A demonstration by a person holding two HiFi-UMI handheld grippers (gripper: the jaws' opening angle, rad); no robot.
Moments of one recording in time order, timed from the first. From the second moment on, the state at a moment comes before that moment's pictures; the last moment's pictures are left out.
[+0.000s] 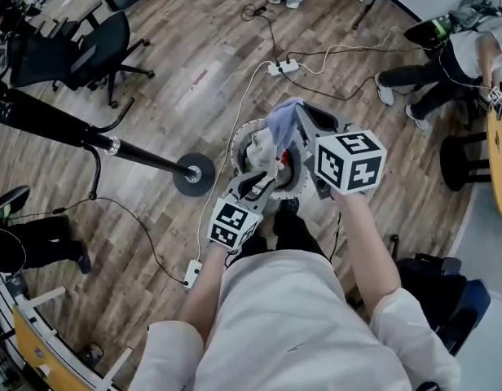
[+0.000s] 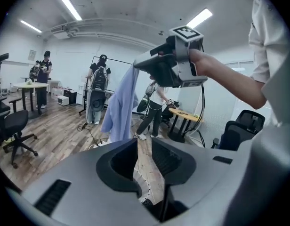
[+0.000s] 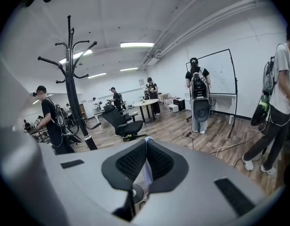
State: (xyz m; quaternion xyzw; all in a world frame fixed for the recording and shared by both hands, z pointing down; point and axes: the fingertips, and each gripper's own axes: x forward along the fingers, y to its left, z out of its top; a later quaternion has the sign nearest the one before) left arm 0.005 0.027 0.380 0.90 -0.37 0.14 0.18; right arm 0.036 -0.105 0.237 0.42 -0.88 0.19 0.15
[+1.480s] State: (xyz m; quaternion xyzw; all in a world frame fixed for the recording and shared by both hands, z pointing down) left arm -0.035 0.005 0.416 0.86 -0.43 0.21 0.15; right arm -0.025 -0.029 0.054 0.38 -0.92 0.06 0.04
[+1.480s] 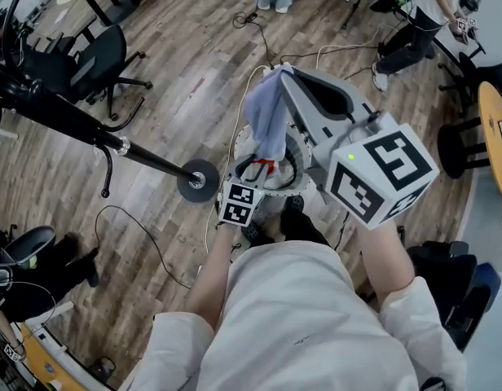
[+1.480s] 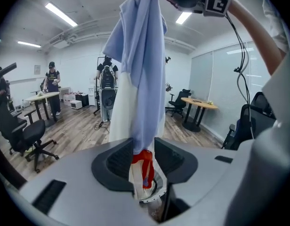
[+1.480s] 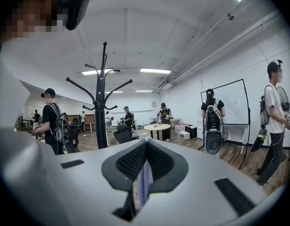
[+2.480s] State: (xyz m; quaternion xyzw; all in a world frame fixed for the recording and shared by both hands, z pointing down) left arm -0.043 0.000 0.400 0.86 -0.45 0.20 0.13; right arm -0.010 -0.031 0.065 0.39 -0.92 0.07 0.04
